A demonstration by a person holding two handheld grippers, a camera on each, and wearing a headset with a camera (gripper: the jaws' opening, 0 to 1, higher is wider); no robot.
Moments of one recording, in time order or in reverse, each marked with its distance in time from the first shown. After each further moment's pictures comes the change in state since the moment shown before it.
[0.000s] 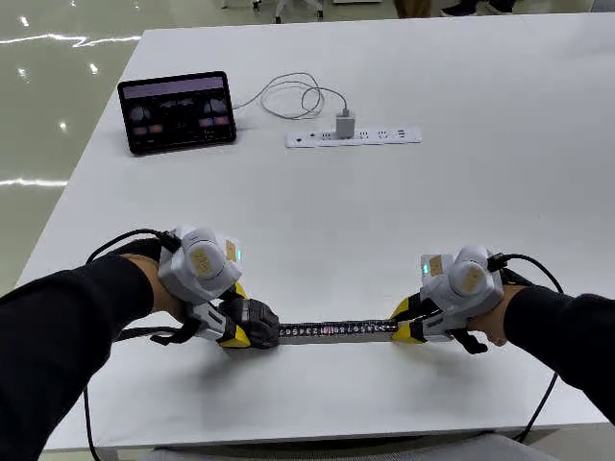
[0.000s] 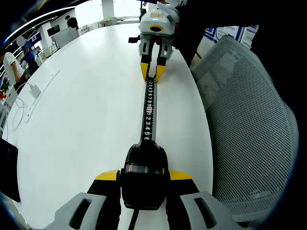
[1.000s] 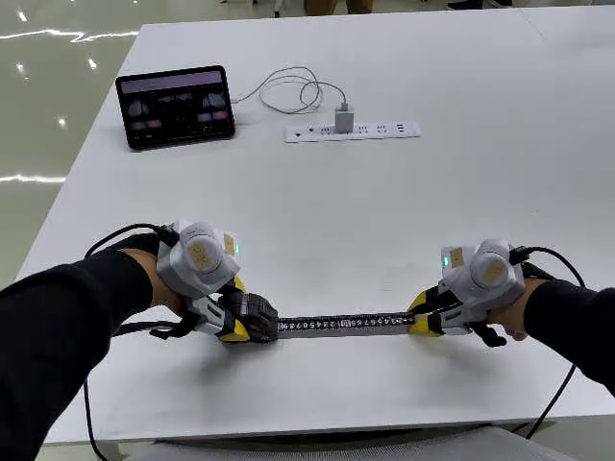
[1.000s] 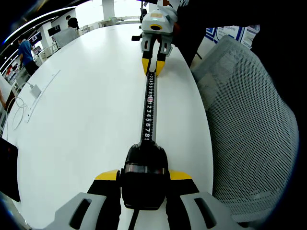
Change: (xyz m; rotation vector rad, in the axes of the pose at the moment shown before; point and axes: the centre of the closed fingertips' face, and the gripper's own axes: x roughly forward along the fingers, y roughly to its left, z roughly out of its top) left arm 0.000 0.000 0.001 -0.004 -0.003 0.003; right arm -0.015 -0.005 -0.022 0.032 0.007 -0.018
